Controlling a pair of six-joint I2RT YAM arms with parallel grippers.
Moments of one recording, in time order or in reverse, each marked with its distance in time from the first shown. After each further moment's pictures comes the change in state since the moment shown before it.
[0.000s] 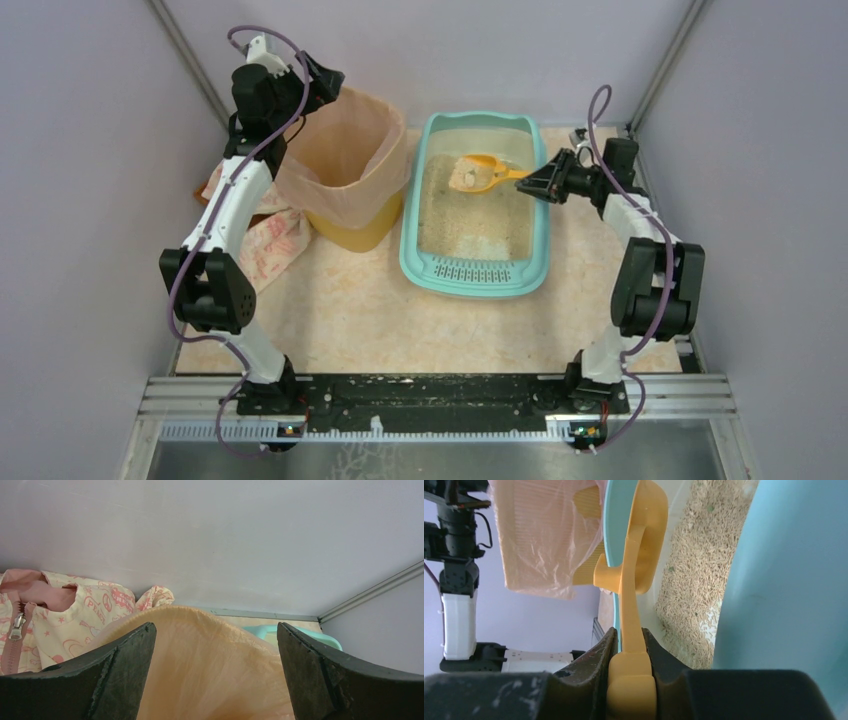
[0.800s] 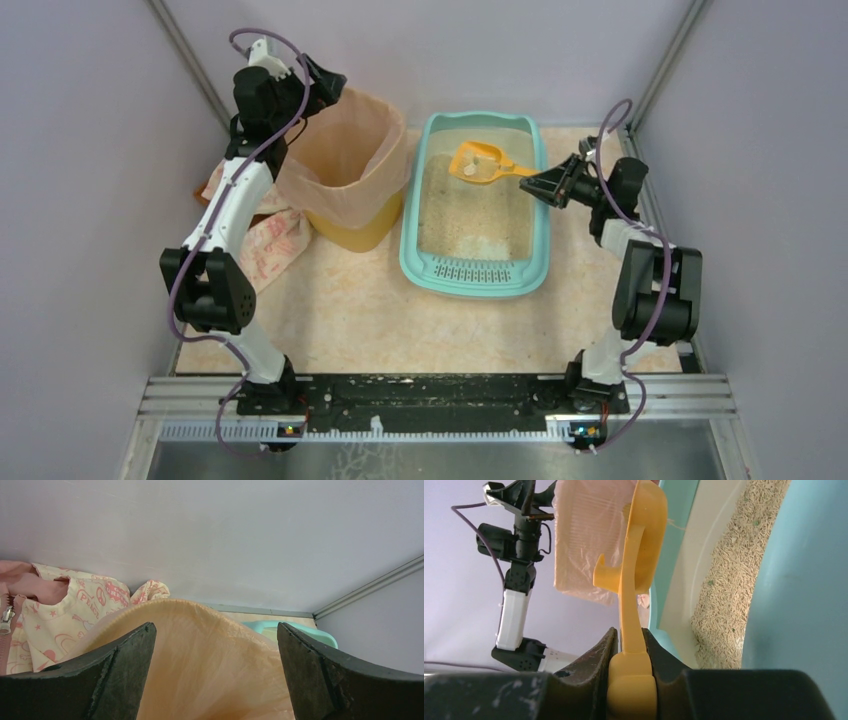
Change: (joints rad) left arm 0.000 -0.002 -0.019 0.008 0.018 -0.022; right arm -0.031 -0.023 -0.255 0.667 -0.076 0.467
